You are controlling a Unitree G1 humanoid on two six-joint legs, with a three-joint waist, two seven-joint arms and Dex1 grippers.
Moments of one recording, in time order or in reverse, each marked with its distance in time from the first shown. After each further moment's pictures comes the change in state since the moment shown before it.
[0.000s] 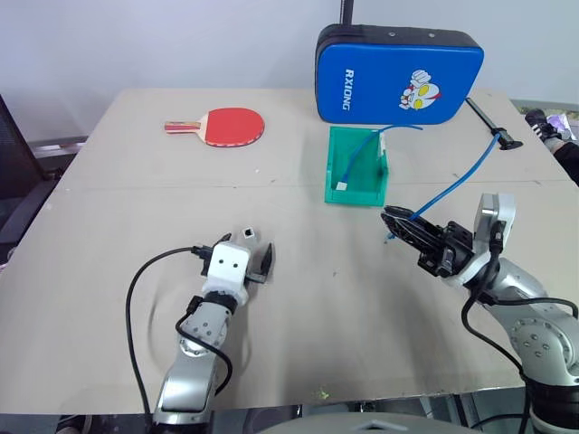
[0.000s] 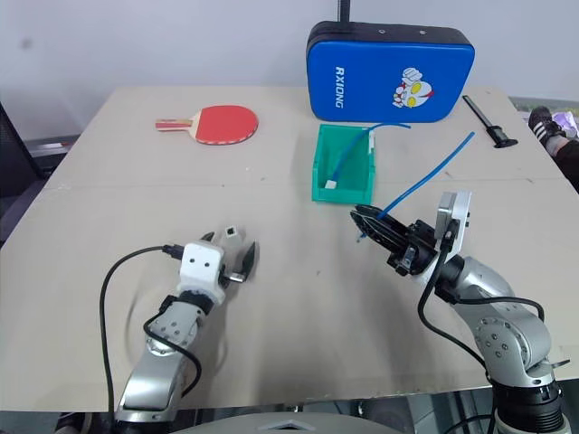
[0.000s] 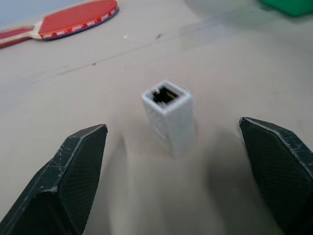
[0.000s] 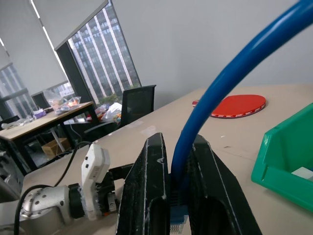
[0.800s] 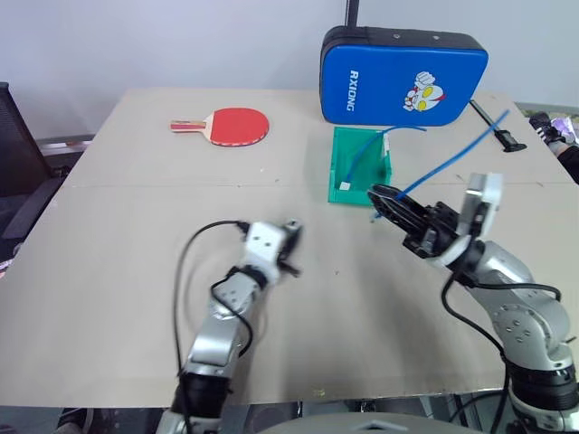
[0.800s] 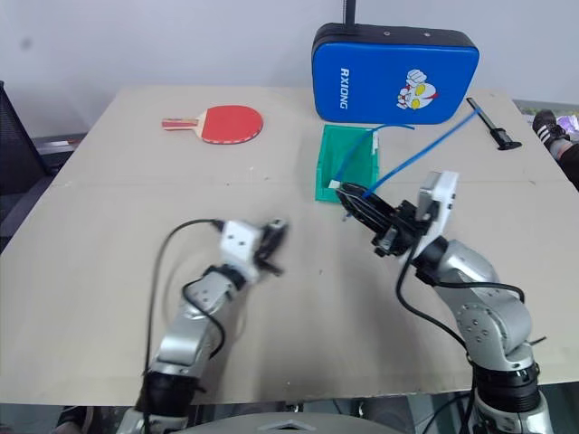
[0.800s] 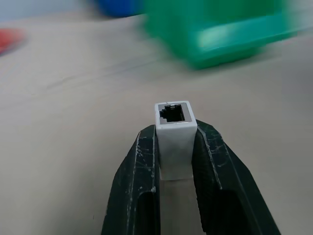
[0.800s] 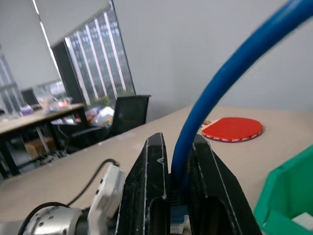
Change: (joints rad) left arm -0.275 -0.022 -0.171 0.195 -0.154 -0.063 -0.326; right arm -0.160 0.087 0.119 0.019 -0.199 -0.027 -0.118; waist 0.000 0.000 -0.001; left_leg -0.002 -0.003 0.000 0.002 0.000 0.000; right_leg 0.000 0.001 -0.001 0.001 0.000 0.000
